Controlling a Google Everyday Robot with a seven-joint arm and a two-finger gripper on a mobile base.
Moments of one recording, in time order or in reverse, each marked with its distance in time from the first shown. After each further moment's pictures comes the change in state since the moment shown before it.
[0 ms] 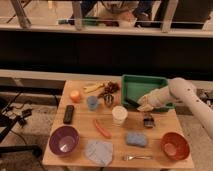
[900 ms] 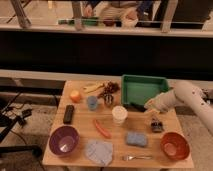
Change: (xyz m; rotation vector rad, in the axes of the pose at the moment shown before) arm 0.048 0.006 -0.006 -0.011 0.094 0.046
